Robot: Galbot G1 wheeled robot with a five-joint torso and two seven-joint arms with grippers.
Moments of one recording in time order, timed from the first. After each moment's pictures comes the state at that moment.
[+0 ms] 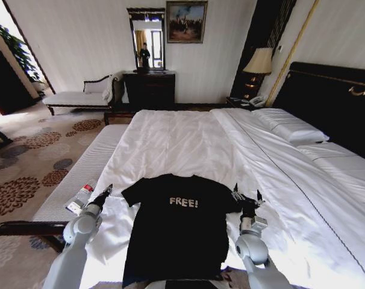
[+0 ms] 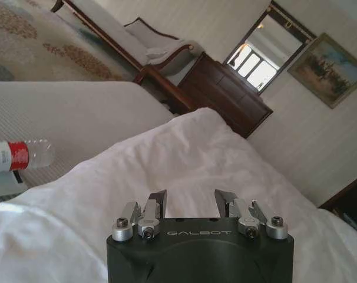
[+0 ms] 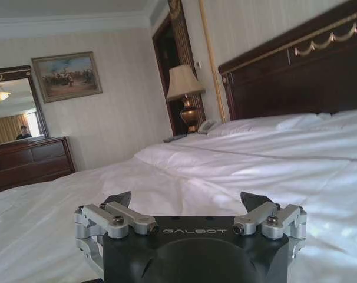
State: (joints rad) left arm 1.36 -1.24 -0.83 -2.02 -1.16 0.38 -0.30; right arm -1.49 1.32 0.52 1.94 0.46 0.16 0.44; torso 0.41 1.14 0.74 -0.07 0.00
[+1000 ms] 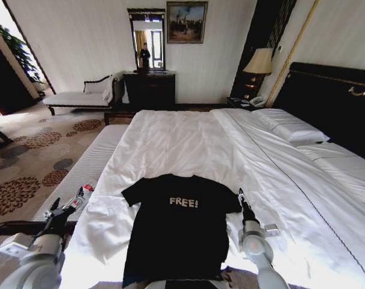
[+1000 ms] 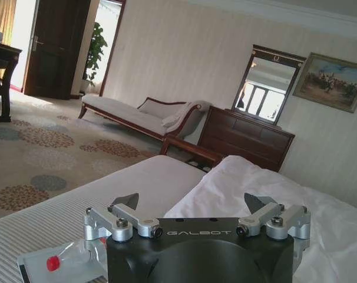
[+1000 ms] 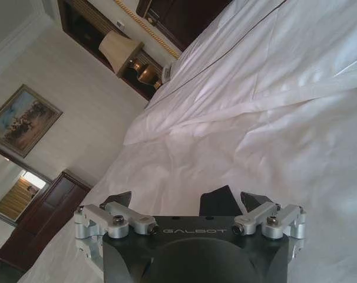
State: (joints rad) left arm 1.76 -1.39 -1.05 -2.33 -0.81 0.26 -0.15; right arm -1.45 1.34 0.62 1.80 1.16 0.20 0.23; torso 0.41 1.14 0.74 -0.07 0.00
